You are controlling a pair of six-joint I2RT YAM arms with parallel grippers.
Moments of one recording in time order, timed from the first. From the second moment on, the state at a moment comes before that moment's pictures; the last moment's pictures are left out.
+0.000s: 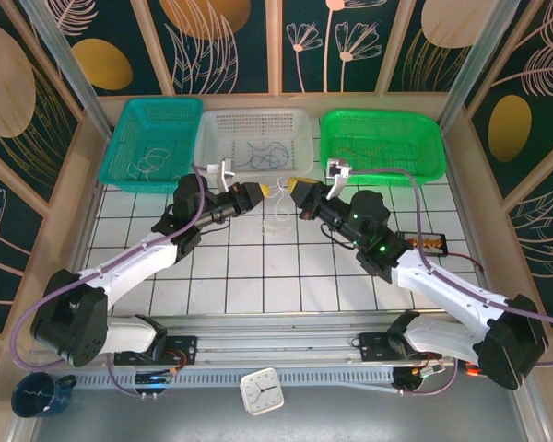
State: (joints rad) left arm -0.52 1.32 0.76 0.38 0.52 -0.99; right arm 0.75 1.08 0.74 0.38 -0.09 0.64
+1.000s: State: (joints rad) left arm -0.52 1.31 0.53 0.40 0.46 -0.63; right arm 0.75 1.12 1.05 0.20 -0.14 0.54
